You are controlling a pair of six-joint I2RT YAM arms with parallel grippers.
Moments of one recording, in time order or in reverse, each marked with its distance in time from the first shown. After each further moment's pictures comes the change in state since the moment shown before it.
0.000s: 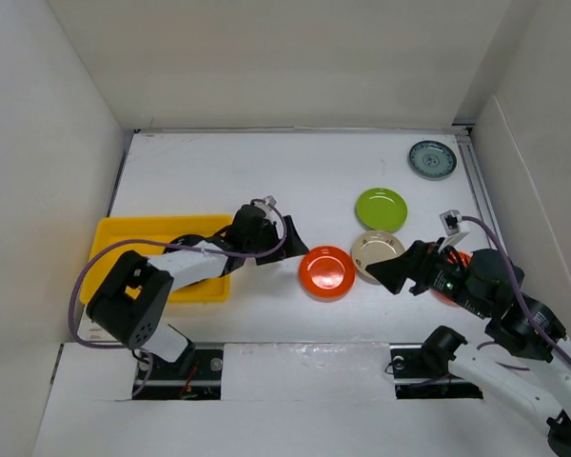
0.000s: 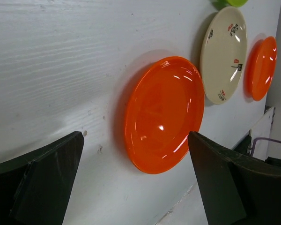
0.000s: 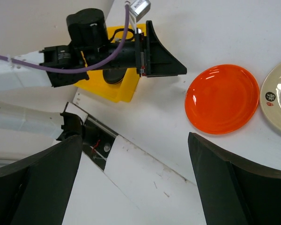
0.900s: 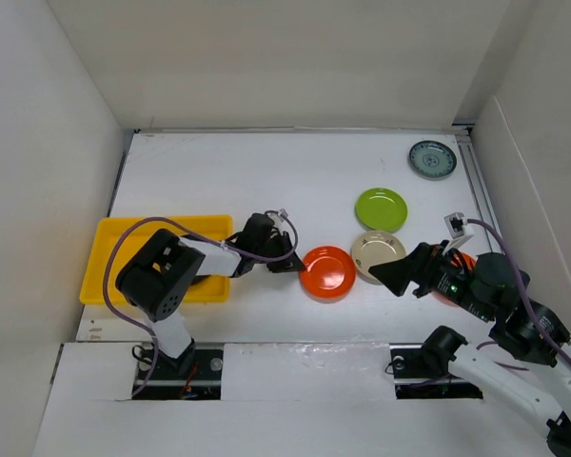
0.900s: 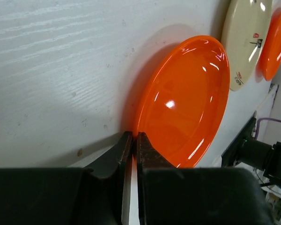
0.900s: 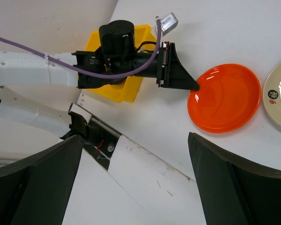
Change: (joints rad) left arm -0.020 0.240 -0.024 0.216 0.158 -0.015; right arm 0.000 -0.035 0.000 -0.017 0.000 0.020
